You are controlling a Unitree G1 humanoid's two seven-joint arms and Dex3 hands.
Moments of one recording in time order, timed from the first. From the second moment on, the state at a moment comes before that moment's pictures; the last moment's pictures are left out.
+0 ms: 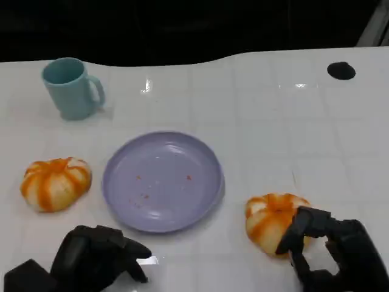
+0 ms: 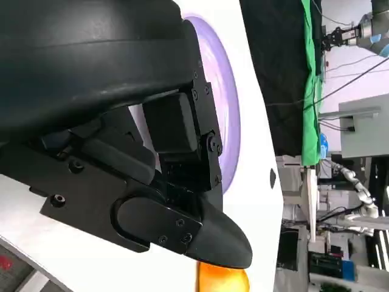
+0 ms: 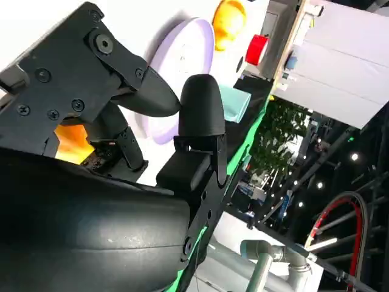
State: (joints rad) left arm -0.10 0.00 0.13 0.84 -0.22 -0.74 -0.52; right arm 0.00 -0.08 0.10 0.53 -0.05 -1.00 0.20
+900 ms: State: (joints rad) left arm -0.10 0.00 0.13 0.83 -0.21 -0.75 -0.52; right arm 0.05 -0.28 0.06 0.11 -0.42 -0.77 0.16
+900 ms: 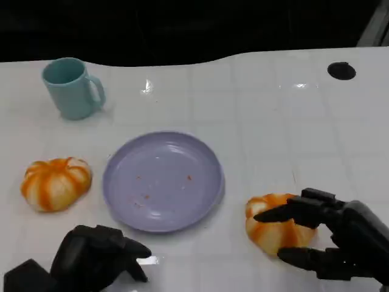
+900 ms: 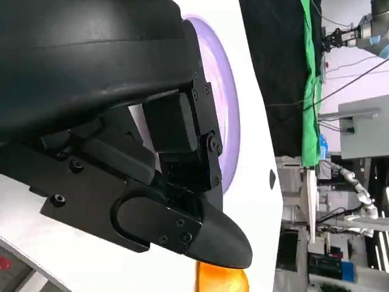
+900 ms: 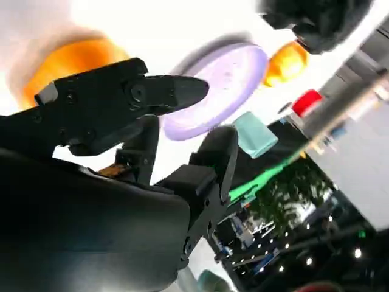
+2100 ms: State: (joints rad) left arm -0.08 -0.01 0.12 0.81 -0.20 -0.75 -0.50; right arm -0.18 -0.43 0.39 0.10 -0.97 -0.24 0.22
